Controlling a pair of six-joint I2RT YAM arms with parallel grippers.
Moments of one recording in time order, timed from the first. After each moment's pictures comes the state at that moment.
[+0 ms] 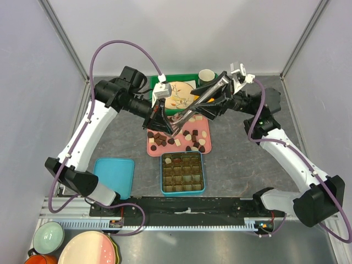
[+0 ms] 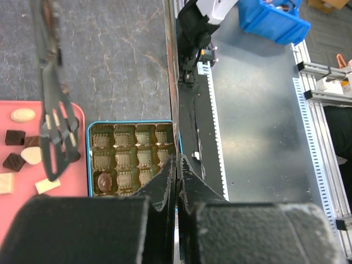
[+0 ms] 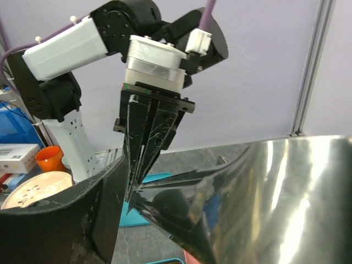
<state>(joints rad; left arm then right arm) -0.46 1.54 1.82 -1.36 1.14 0.64 0.42 1.23 1.10 0.67 -0.97 0.53</state>
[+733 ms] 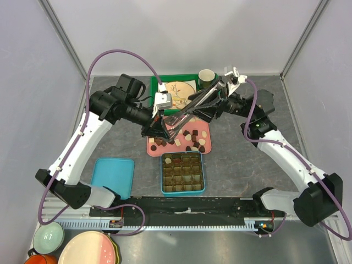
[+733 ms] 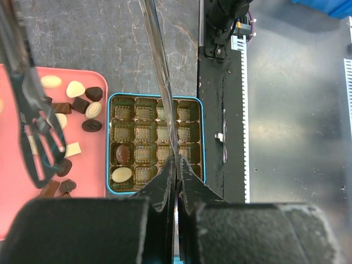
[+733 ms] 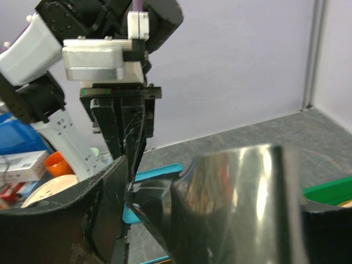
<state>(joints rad) -0.53 1.40 1.69 -1.26 0.92 0.58 0.45 1.23 1.05 0.60 -0.89 0.54</state>
